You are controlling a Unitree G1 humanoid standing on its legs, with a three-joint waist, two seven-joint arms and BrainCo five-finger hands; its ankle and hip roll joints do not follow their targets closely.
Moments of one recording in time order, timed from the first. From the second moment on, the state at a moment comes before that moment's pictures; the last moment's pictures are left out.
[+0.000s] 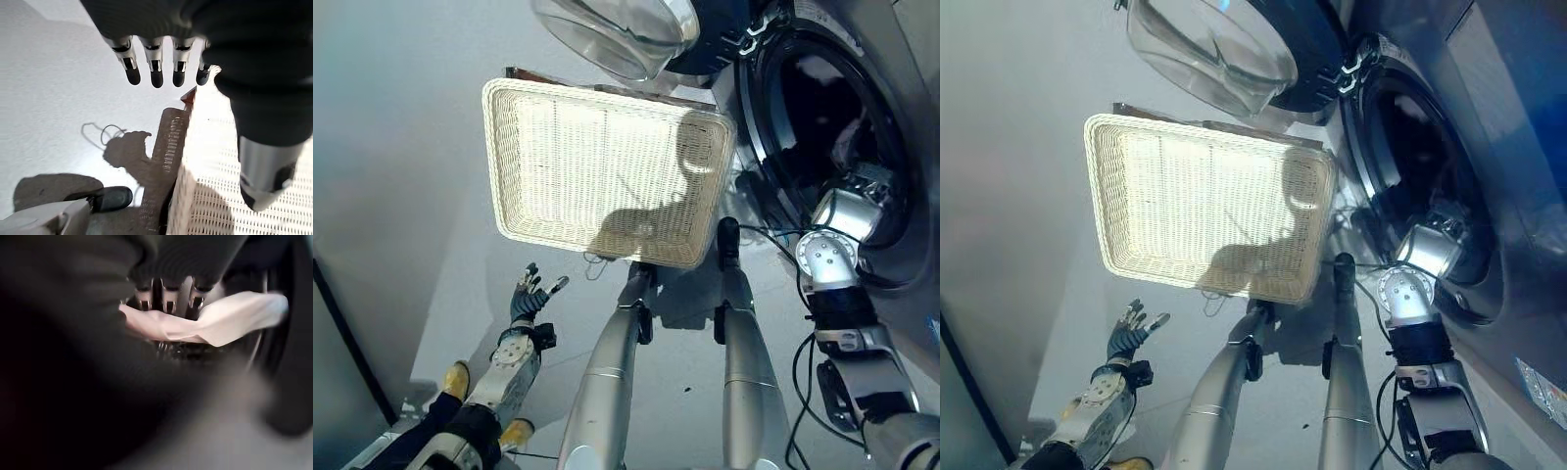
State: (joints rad) left arm -0.20 0.45 -0.41 0.54 -0.68 -0.25 0.37; right arm -0.77 -0.41 -0.04 0.23 1.47 -0.75 -0.18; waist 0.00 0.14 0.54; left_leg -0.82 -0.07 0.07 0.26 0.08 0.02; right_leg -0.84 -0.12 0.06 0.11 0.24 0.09
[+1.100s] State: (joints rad) left arm -0.21 0.37 -0.49 0.57 -0.64 -0.34 0.47; right arm -0.58 -0.28 0.05 0.61 1.95 -0.31 -0.09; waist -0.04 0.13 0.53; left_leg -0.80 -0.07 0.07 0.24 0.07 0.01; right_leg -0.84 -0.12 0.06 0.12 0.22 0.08
